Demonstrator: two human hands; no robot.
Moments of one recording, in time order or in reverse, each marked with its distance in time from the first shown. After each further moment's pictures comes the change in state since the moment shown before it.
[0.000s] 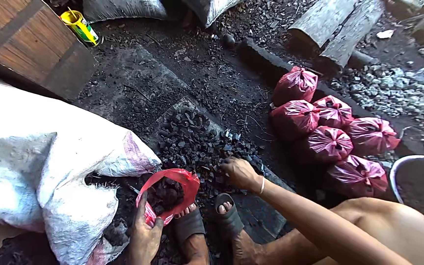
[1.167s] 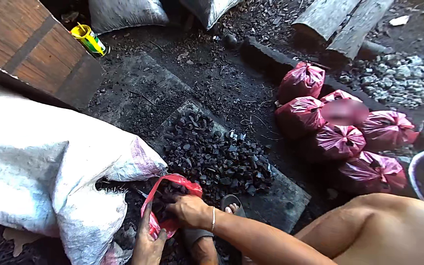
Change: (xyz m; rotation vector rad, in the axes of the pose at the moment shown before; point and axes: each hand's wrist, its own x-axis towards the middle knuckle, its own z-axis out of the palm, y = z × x) left_hand -0.007 -0.016 -0.023 -0.008 -0.141 -0.019; right_hand 0.027 -0.201 0.030 0.351 -0.150 -0.396
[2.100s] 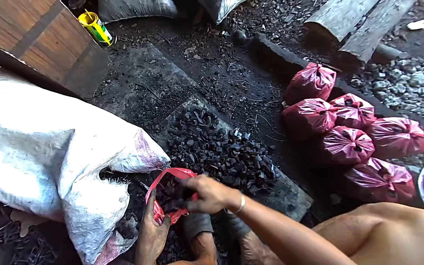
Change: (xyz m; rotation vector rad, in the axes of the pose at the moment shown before) left_hand 0.009 0.021 0.010 0.016 0.078 -0.036; right_hand -0.034 0.018 -0.076 0.348 0.177 -0.257
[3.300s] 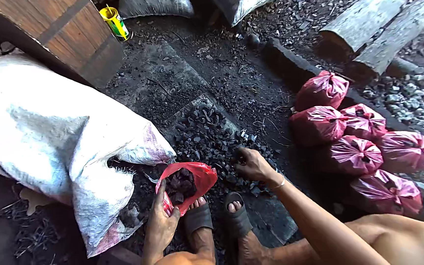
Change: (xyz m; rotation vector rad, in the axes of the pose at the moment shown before) left_hand -0.007 0.017 0.012 -0.036 0.009 -0.005; right_hand -0.083 0.092 -0.091 -0.335 0.254 0.425
